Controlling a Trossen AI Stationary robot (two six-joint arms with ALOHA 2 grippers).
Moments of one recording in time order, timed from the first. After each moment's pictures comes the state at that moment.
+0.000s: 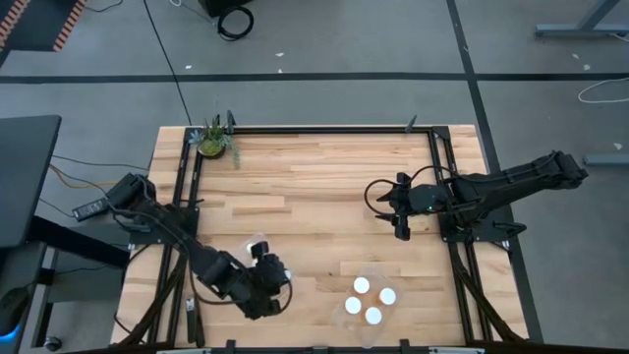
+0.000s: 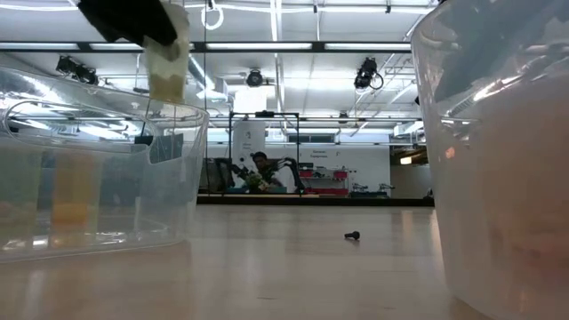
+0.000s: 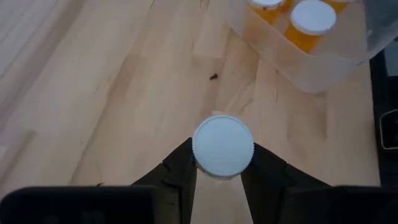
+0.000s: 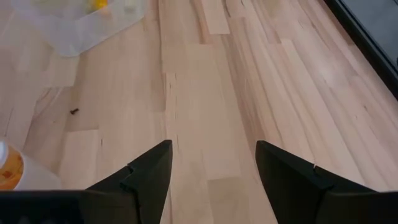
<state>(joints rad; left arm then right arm) -0.68 1.65 1.18 -0.53 -0.59 -0.75 0.18 0.87 0.61 -0.44 0.29 0.16</state>
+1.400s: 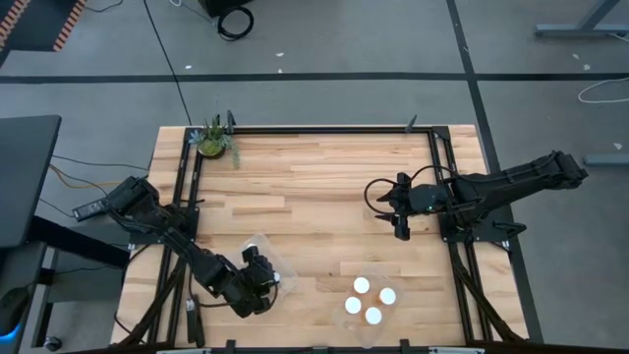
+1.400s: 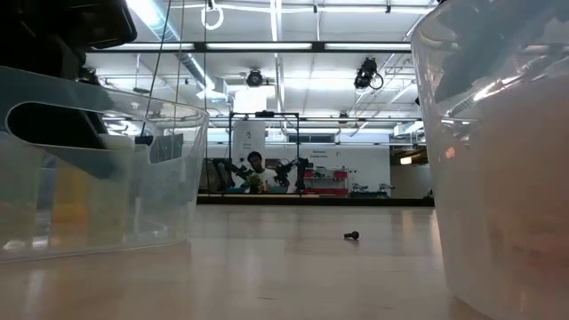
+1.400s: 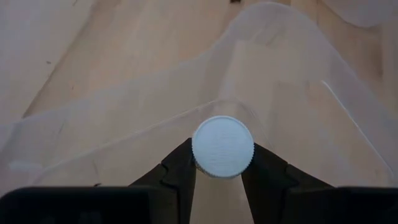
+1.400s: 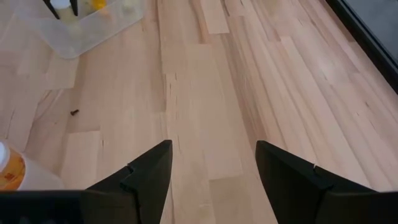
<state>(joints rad) -0.73 1.68 0.86 -0.22 -0.59 -0.90 0.18 0.87 0.61 -0.44 0.29 0.18</state>
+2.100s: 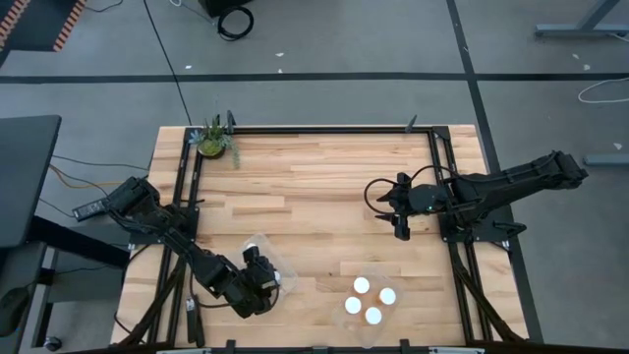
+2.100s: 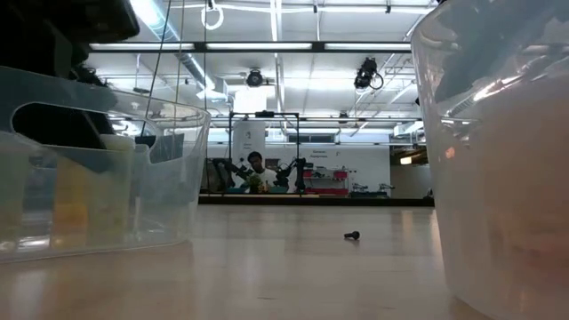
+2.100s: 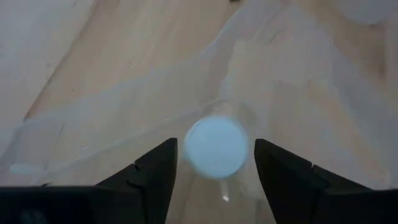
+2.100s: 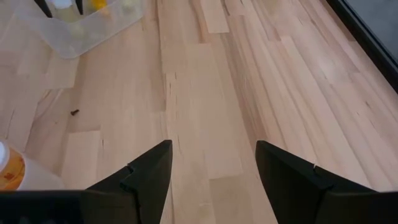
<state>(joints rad) -0.73 1.69 0.87 -0.23 -0.58 -0.88 0.18 0.87 0.61 -0.44 0.29 0.18</state>
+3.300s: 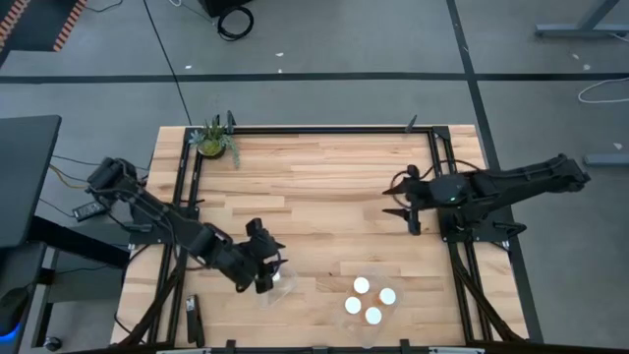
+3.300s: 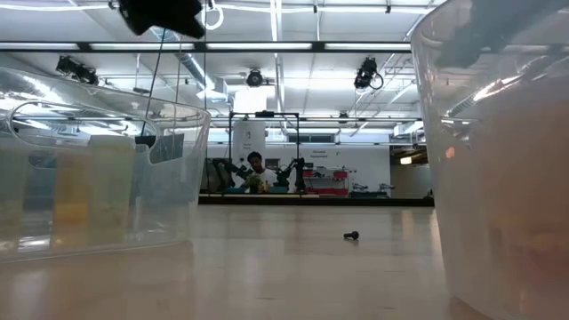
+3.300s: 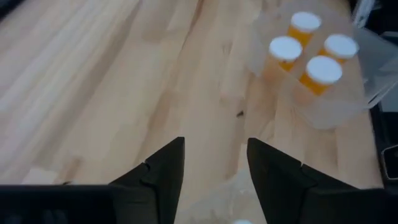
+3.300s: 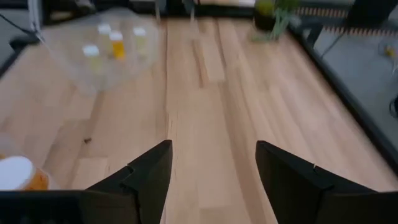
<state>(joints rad) -0.59 1.42 1.04 -0.45 -0.61 -0.63 0.18 0.70 0.61 -0.43 0.28 0.07</state>
